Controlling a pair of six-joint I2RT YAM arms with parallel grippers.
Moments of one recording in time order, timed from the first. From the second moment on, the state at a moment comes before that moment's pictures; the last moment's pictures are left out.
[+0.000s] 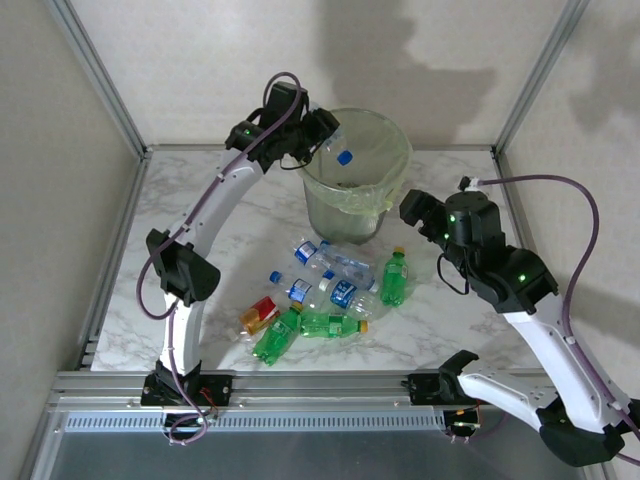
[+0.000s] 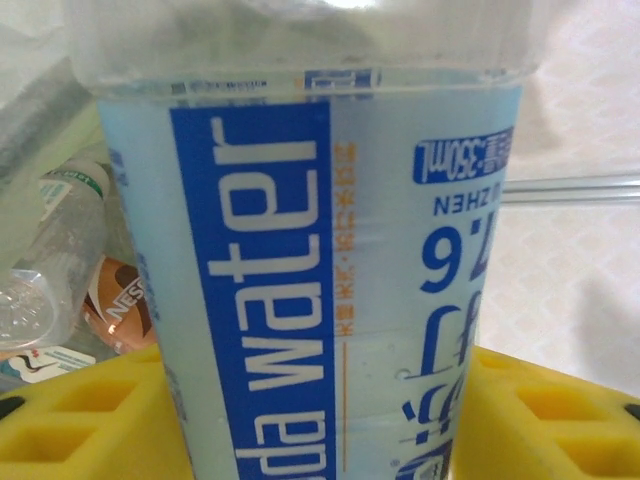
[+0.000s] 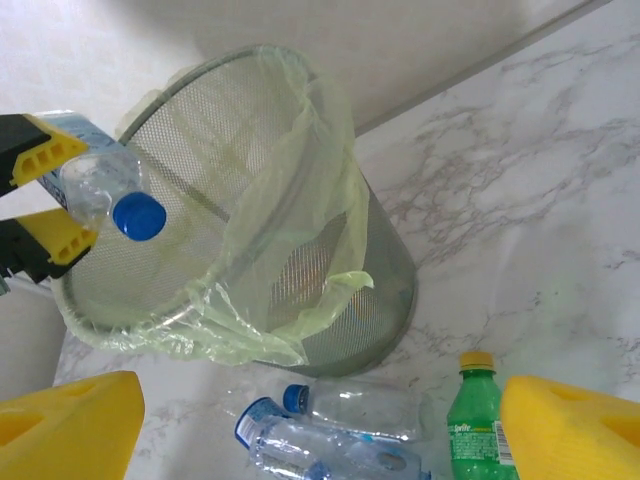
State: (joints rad) left arm -0.51 2.09 2.35 -0.83 0.11 -1.14; right arm 0.62 0.94 1.32 -0.89 0.39 0.79
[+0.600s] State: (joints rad) left arm -0.52 1.98 2.32 -0.84 0.08 -1.02; right arm 0.60 0.96 1.34 -0.89 0.39 0.79
